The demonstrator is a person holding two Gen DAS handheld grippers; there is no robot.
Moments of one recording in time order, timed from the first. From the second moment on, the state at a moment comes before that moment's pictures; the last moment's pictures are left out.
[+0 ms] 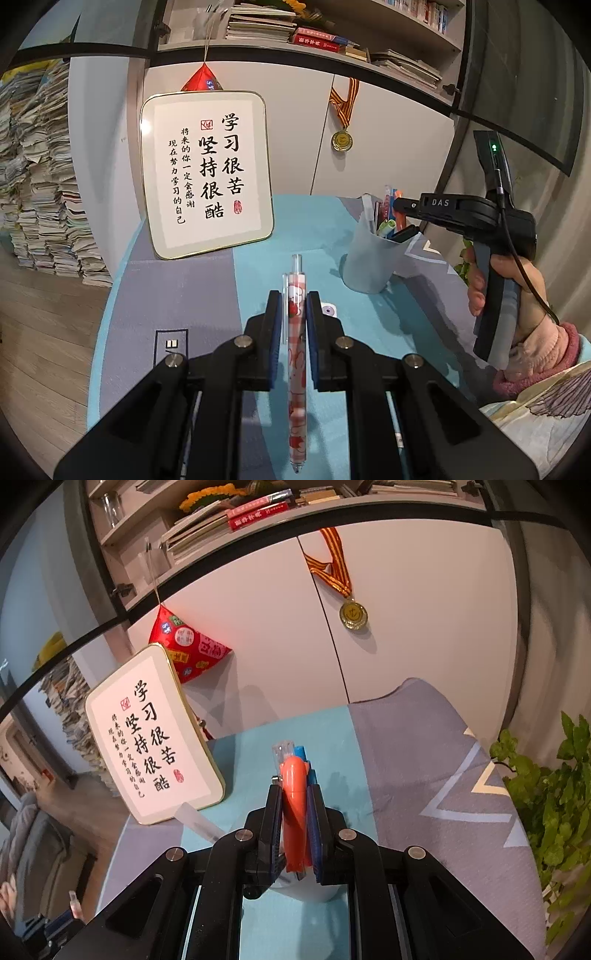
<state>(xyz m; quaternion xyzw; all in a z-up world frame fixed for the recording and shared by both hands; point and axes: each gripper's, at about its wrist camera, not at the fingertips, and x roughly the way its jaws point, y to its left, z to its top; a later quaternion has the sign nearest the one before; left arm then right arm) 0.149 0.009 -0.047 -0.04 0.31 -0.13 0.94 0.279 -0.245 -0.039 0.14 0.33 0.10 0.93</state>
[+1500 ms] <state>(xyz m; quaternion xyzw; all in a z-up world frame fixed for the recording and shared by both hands) 0.194 -0.078 0.011 -0.08 0.20 -0.14 0.97 0.182 -0.300 -0.059 0.13 0.37 0.16 0.91</state>
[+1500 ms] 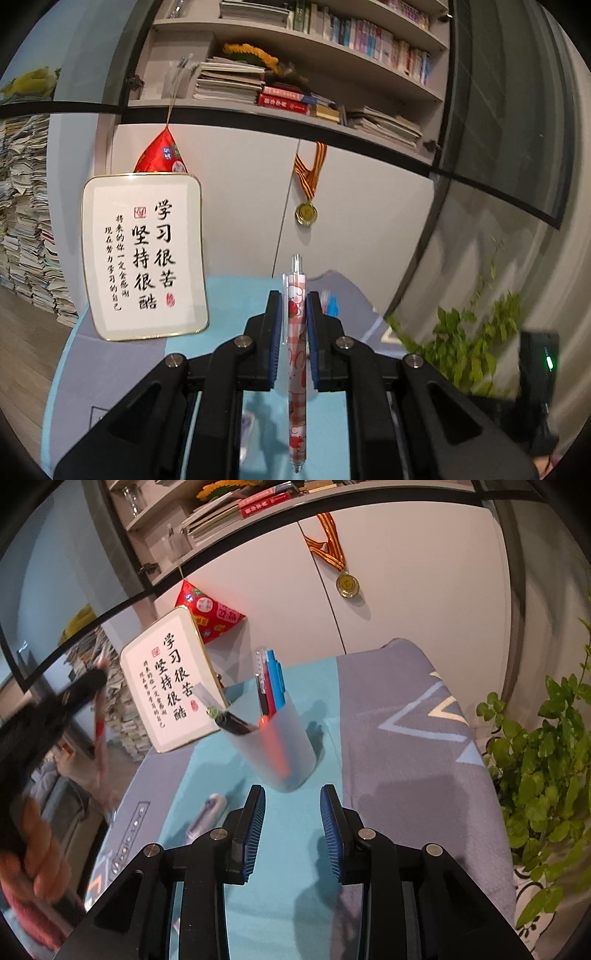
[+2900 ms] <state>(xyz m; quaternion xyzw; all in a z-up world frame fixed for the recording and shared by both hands) 0.297 -0.135 -0.027 -0.04 0.14 -0.06 0.99 0.199 -0.339 -0.097 0.16 0.39 0.14 0.89</state>
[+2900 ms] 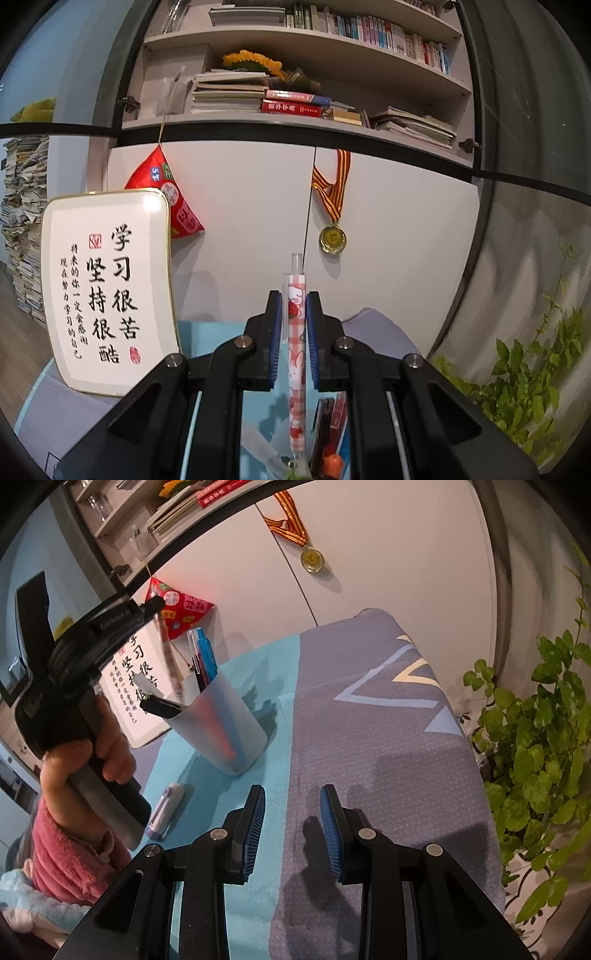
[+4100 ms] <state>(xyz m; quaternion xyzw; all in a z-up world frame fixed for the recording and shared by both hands) 0.223 -0.115 -0.035 -0.02 0.22 -0.11 0.97 0.167 -0.333 -0.078 0.16 0.37 0.16 0.90</state>
